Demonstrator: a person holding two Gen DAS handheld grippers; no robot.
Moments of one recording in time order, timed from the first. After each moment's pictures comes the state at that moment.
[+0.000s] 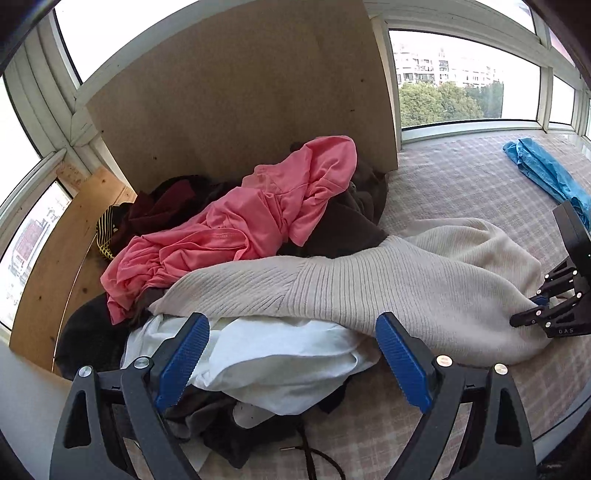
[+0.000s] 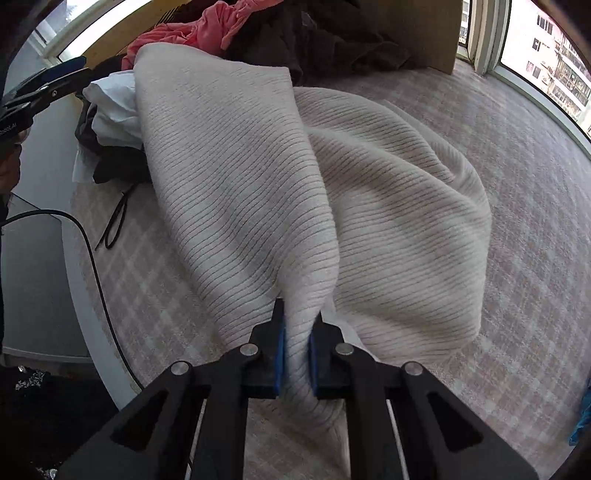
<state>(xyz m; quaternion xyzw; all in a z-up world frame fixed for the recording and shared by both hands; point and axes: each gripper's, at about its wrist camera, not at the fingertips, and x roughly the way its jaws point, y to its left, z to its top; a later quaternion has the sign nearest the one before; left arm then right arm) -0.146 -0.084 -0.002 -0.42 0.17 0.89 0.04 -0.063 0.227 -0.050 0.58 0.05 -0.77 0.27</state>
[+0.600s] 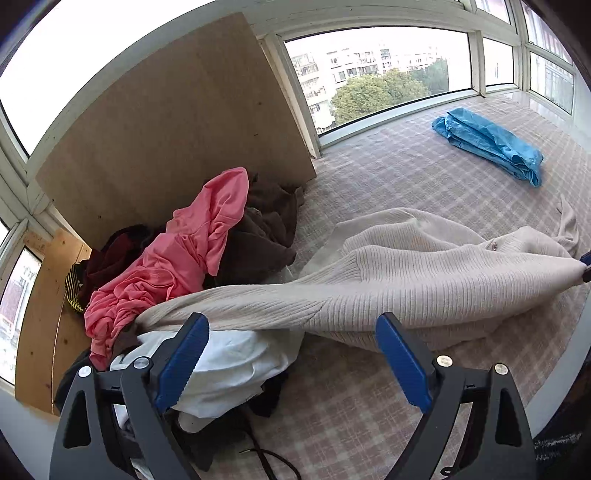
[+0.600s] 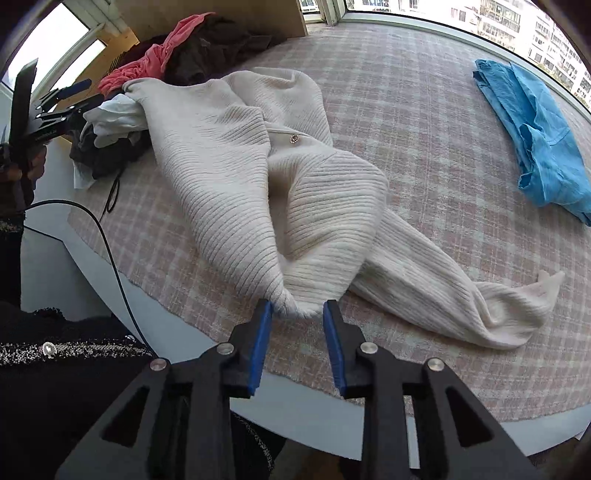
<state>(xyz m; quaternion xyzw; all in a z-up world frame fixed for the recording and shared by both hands) -0.102 0.003 0.000 -0.41 0.25 0.87 0.15 0.088 0.370 -0.021 0.60 -0.03 -0.78 0.16</state>
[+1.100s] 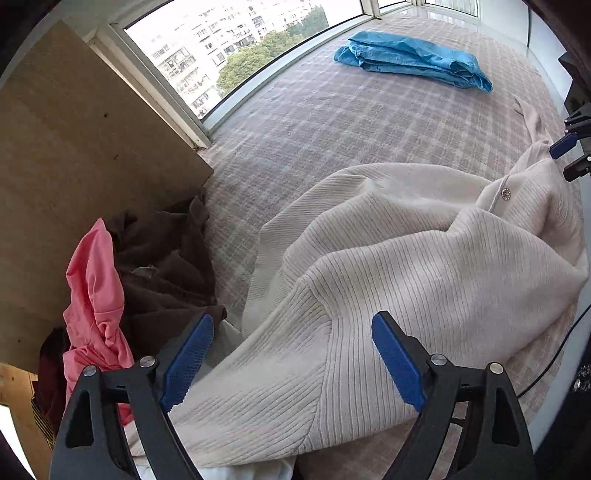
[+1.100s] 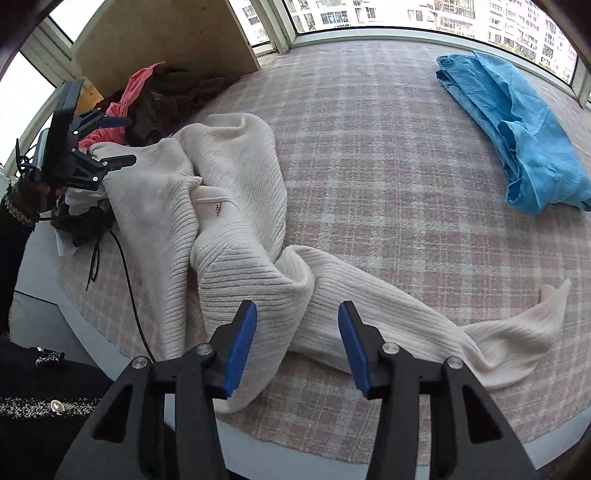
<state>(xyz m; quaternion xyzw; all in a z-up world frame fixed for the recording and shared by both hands) -0.194 0.077 -0.082 -0.44 0.38 0.75 0.32 0.037 0.405 -0.042 0.57 -0.11 -0.81 0.09</state>
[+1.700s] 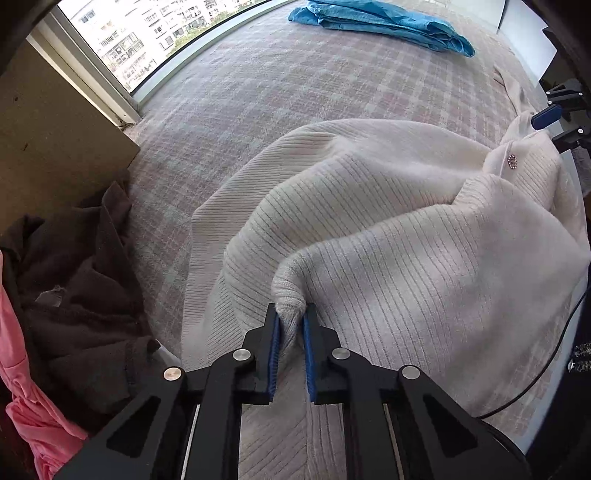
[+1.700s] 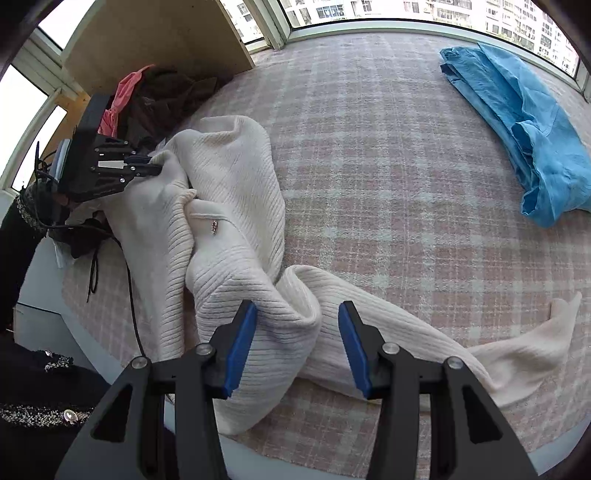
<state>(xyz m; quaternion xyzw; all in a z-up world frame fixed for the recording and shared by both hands) -0.210 0.093 -0.137 -0.50 0.37 0.69 0.38 0.011 0.394 -0.040 0.58 -0.12 -0.80 0.09</state>
